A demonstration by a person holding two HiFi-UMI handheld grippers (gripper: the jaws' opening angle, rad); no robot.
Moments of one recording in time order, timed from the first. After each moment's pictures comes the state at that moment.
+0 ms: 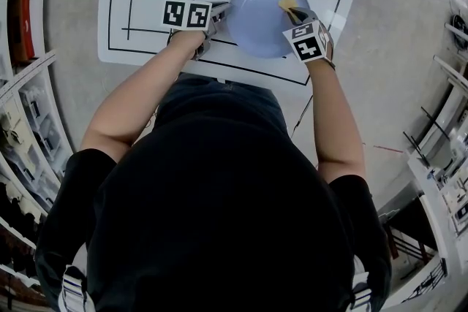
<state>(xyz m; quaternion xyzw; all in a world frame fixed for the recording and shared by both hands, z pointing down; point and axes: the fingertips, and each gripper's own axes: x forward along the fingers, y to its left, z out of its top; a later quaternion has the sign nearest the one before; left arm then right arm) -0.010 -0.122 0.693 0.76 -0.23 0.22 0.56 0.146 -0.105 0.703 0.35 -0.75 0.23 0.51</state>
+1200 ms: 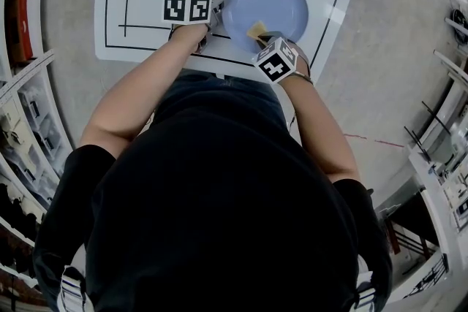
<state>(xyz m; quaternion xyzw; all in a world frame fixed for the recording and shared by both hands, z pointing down) -0.010 -0.134 0.696 0.76 -0.28 0.22 0.55 0.063 0.010 0.708 0.21 -0.75 0.29 0.56</state>
